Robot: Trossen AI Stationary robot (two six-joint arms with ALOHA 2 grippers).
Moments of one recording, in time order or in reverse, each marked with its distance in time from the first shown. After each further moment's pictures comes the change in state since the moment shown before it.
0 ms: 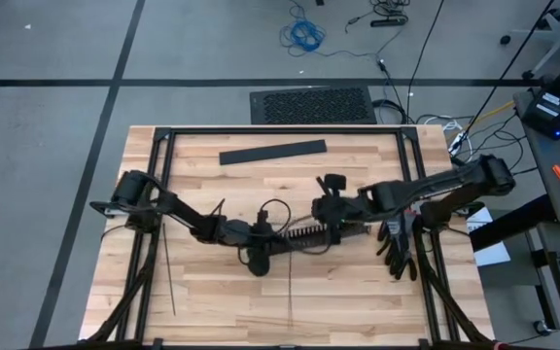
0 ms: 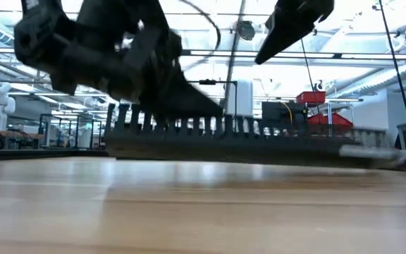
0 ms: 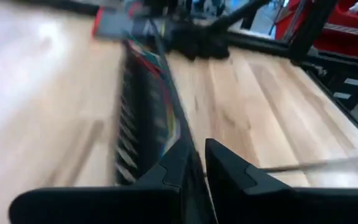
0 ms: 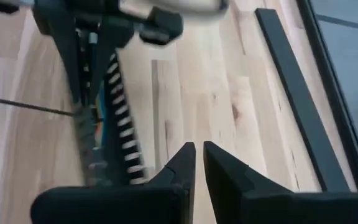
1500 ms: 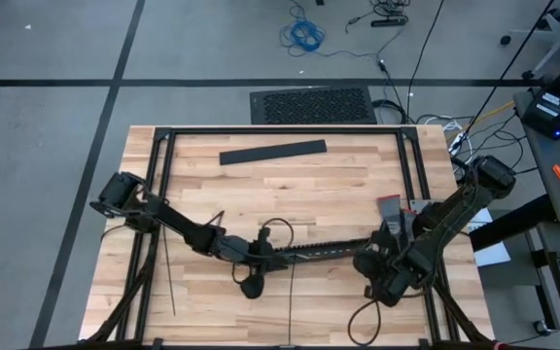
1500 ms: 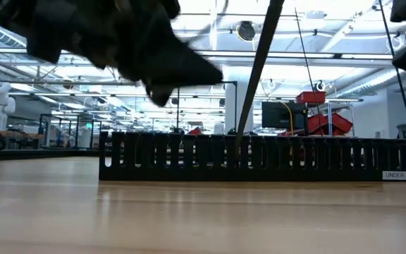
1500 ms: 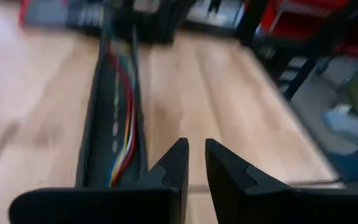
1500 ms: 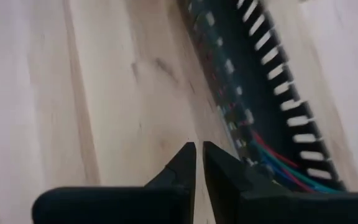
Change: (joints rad) left arm -0.130 -0.061 0.093 -0.210 0.008 -0.033; right arm 0.615 -0.002 -0.291 -0.137 0.047 0.935
